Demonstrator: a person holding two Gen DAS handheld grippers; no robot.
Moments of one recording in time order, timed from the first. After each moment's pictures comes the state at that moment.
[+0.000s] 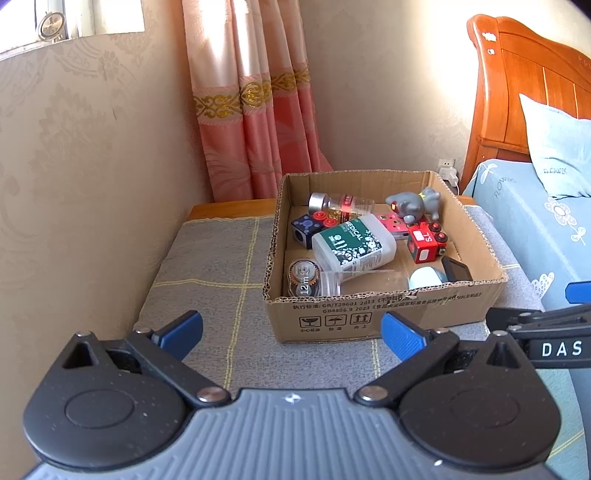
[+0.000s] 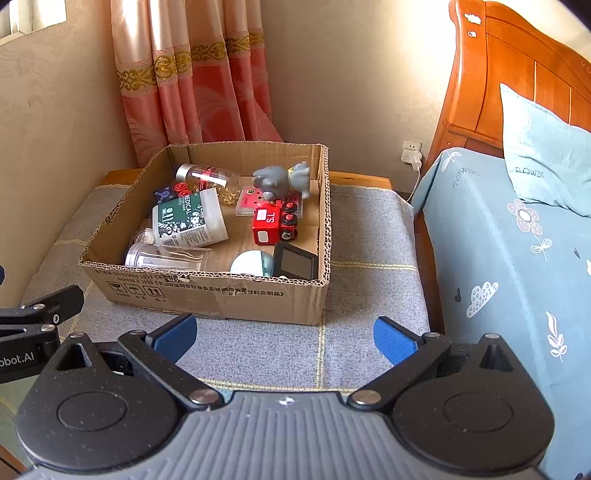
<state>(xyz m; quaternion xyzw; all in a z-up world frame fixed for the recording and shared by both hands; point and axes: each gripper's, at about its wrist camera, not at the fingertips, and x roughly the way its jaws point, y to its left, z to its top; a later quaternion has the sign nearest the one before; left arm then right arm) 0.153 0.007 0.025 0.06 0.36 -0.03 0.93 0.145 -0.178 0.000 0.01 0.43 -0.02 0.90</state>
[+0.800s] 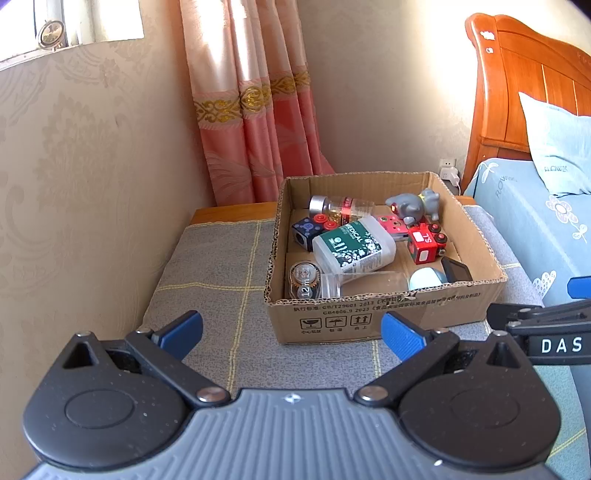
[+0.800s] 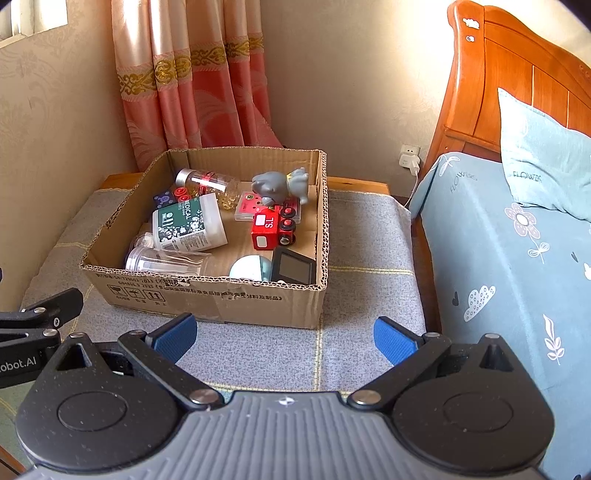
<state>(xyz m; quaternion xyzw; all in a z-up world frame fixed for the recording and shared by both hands) 0.152 0.005 0.027 0.07 0.36 -0.03 0.93 0.143 -0.177 0.003 0.01 0.42 -0.02 0.91</state>
